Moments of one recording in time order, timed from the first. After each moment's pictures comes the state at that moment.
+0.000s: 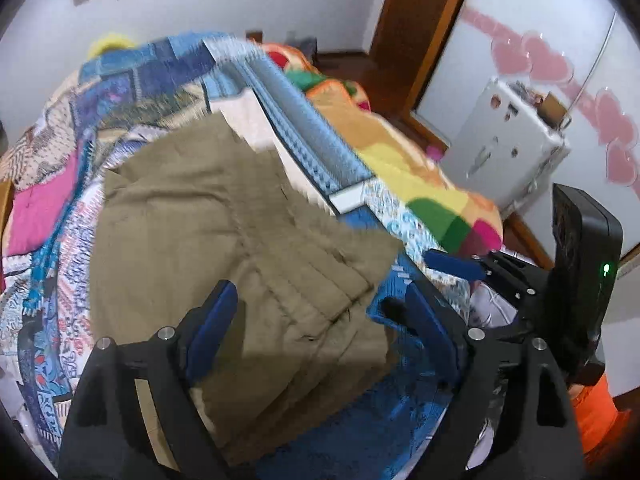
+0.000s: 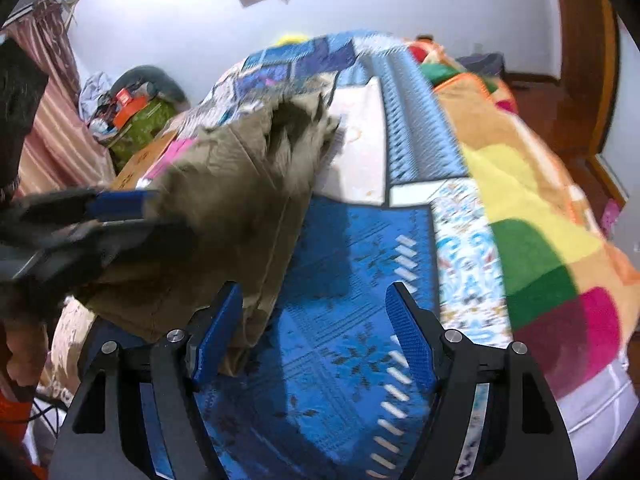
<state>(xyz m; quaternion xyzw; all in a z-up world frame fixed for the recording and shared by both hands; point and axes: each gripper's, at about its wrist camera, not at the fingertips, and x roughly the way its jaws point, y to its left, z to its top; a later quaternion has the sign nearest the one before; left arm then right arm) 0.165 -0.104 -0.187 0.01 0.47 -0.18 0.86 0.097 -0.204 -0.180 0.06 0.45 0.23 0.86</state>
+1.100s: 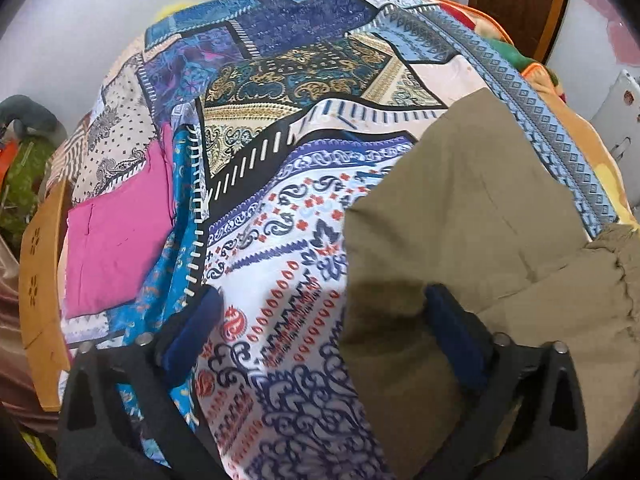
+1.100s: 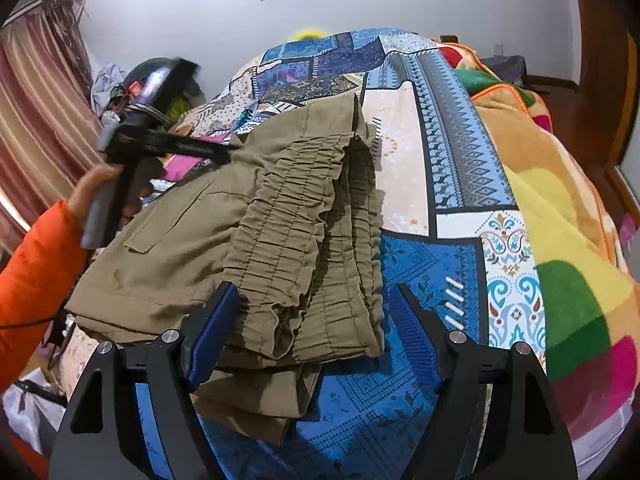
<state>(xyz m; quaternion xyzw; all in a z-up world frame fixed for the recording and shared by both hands) 0.351 0.041 -0.279 0.09 0.53 -0.03 0.84 0.125 -0.165 -0.182 0.05 0.46 0.26 0.85</state>
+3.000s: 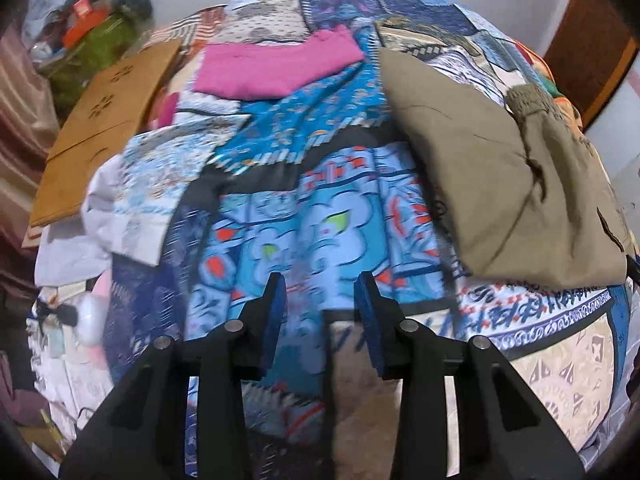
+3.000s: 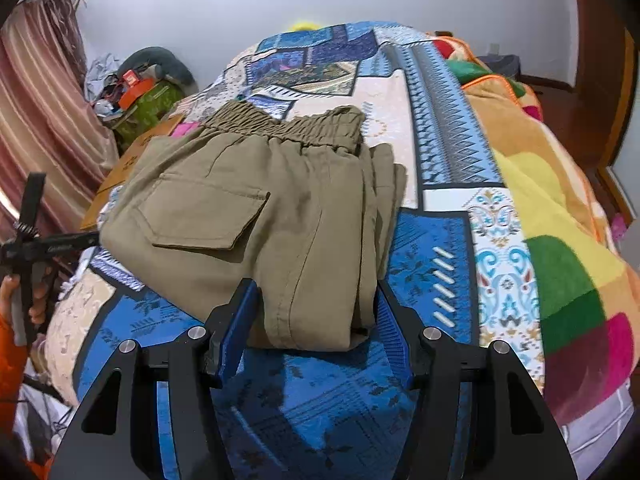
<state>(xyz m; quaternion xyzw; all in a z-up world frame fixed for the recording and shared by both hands) 0.129 0.156 -0.256 -0.06 0.54 0.09 0.84 0.108 -0.172 -0.194 0.04 0.46 0.25 0.85</state>
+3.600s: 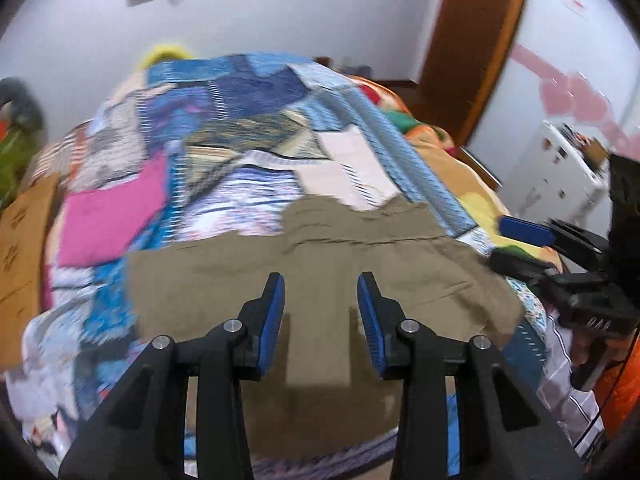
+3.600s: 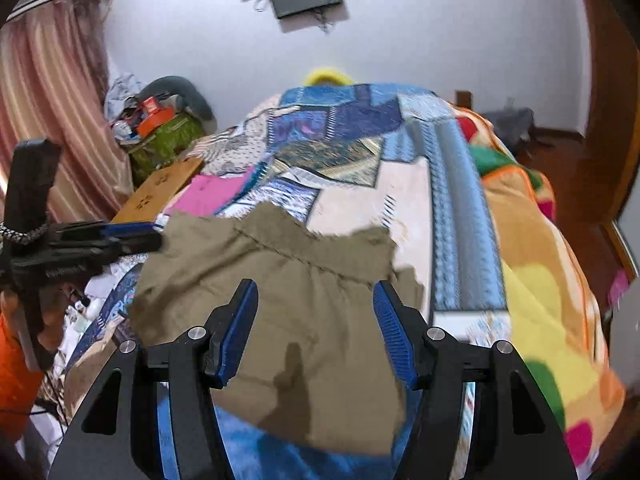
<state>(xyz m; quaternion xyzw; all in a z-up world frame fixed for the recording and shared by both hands) 0.221 0.007 -0.187 0.00 0.45 -0.12 0.88 0.149 -0.145 -0.133 0.02 0.39 0.28 0.88</state>
